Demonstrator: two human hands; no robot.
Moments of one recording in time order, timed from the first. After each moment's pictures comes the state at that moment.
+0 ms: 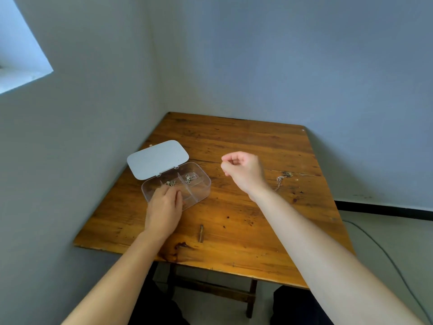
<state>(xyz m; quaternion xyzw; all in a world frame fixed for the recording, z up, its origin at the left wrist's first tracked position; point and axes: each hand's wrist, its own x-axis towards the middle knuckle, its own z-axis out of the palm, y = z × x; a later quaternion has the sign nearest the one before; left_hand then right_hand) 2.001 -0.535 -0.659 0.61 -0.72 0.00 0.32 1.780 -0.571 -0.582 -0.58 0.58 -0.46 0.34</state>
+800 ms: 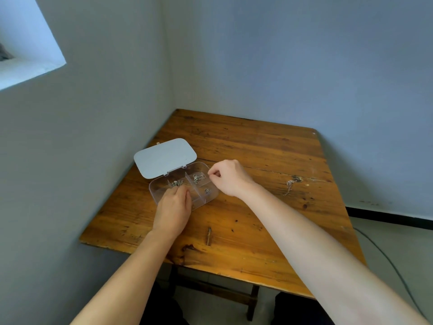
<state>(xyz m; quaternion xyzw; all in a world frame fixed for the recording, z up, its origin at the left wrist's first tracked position) 1.999 -0.540 -0.657 0.63 -0.72 -0.02 0.29 1.824 -0.609 -0.601 -0.79 0.57 -0.17 0.16</state>
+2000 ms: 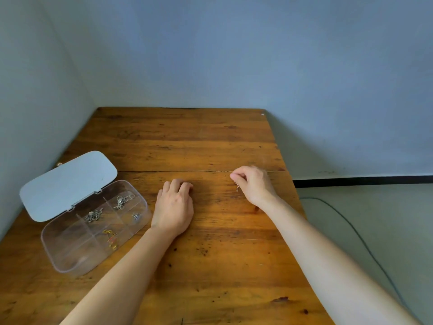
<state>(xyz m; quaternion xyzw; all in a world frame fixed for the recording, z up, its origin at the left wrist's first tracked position) 1.849 -0.630 -0.687 0.56 -0.81 -0.05 0.17 1.613 -0.635 -0.683 -0.63 0.70 -0.29 0.17</state>
